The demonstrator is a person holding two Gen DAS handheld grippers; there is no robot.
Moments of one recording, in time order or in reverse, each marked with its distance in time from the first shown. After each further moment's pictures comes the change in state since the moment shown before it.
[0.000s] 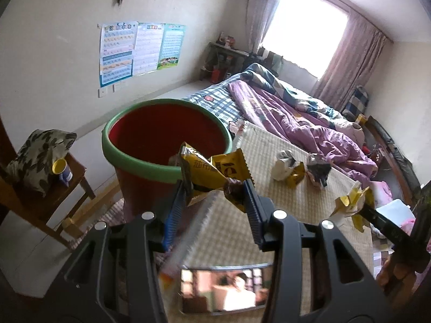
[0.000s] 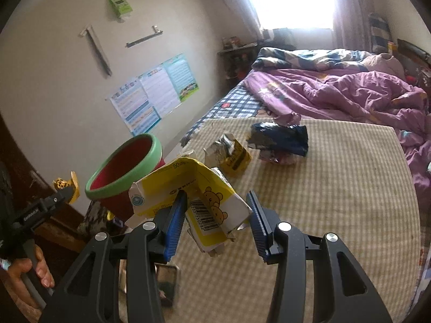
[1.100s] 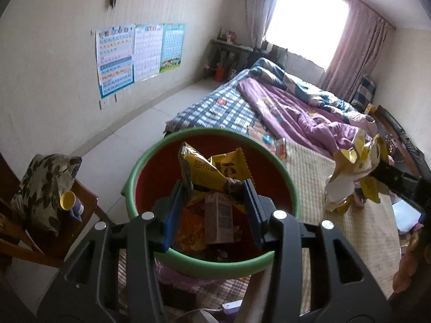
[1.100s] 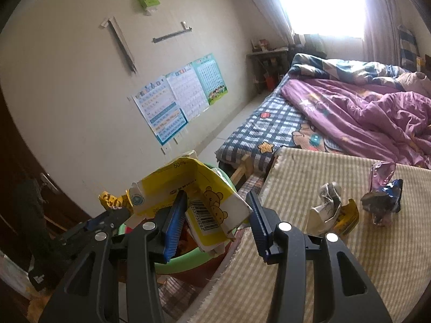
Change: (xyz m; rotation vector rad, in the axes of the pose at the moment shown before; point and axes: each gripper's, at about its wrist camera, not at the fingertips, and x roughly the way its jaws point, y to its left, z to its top) left arm 0.072 0.065 0.070 0.077 0.036 0.047; right arm 0.111 0.140 0.079 -0.061 0.006 0.111
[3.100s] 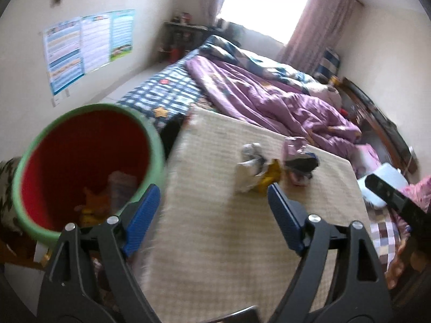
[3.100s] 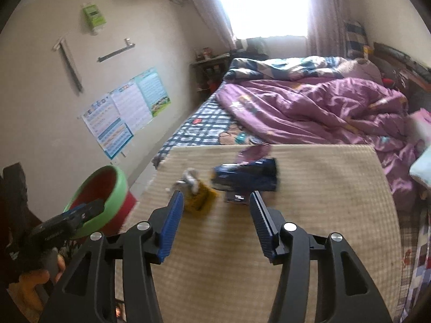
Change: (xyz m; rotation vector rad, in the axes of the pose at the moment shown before) left arm 0.031 -0.167 -0.022 0.114 0.095 -0.197; right arm -0.117 -0.172 -0.044 0.123 -0.057 -0.244
